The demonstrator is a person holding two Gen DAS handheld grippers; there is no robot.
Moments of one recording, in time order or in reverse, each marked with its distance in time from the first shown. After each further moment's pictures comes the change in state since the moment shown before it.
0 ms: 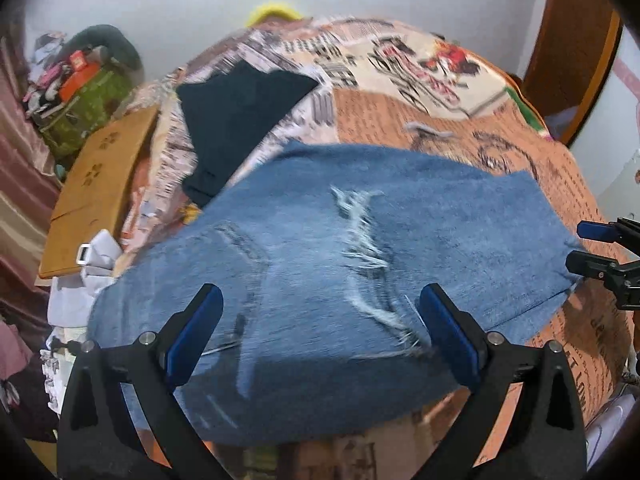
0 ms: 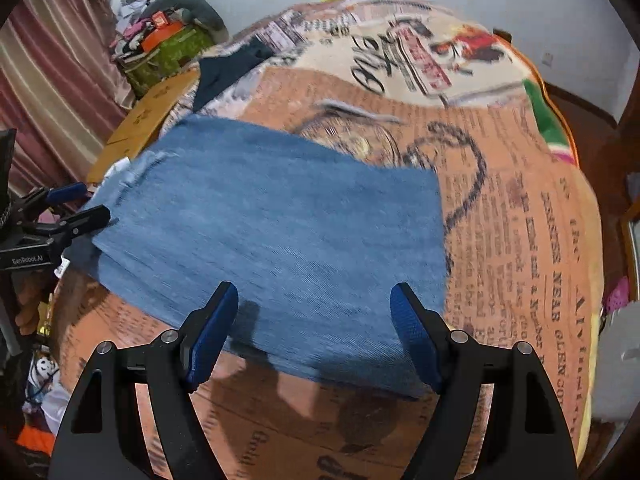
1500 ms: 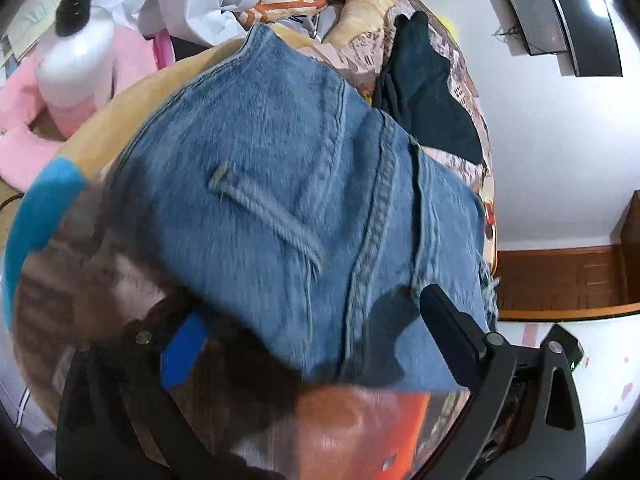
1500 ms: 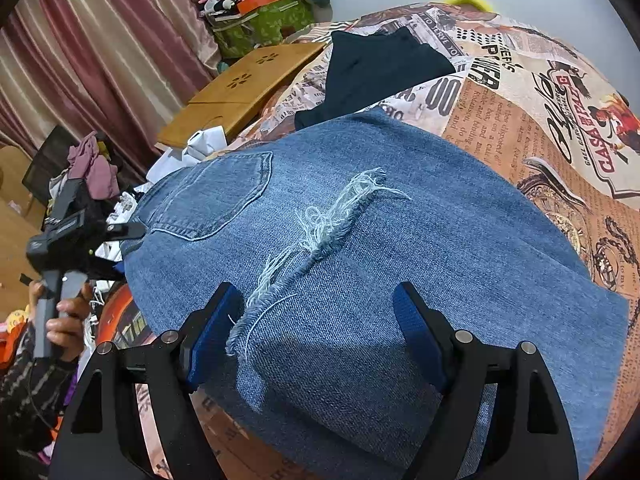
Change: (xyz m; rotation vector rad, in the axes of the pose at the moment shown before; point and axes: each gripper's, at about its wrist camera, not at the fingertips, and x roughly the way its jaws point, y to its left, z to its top) left arm 0.061 0.239 -0.154 -0.982 0.149 -0.506; right arm 0.078 0.151 0.043 -0.221 0.055 0.212
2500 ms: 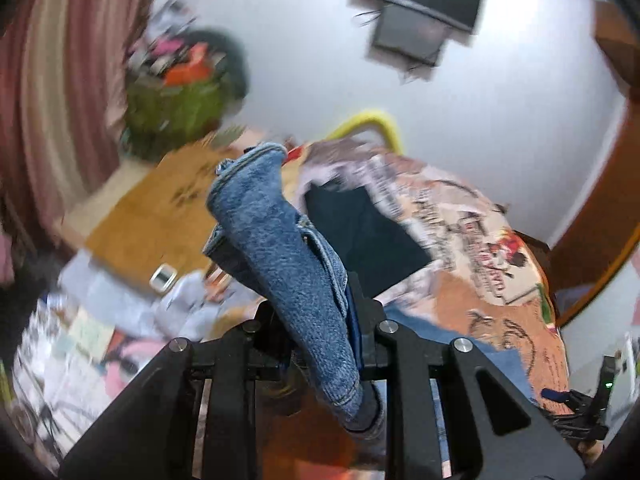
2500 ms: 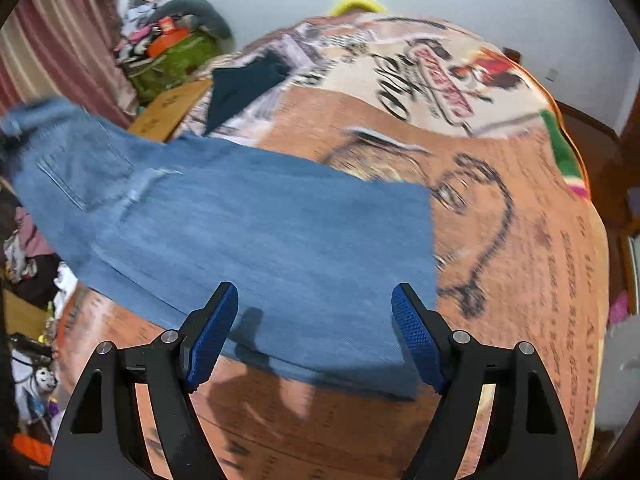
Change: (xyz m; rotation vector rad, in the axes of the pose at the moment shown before) left arm -0.105 -0.243 -0.005 0.662 -0.550 0.298; right arm -0.089 -0.099 -0.057 0.216 -0.070 -0.229
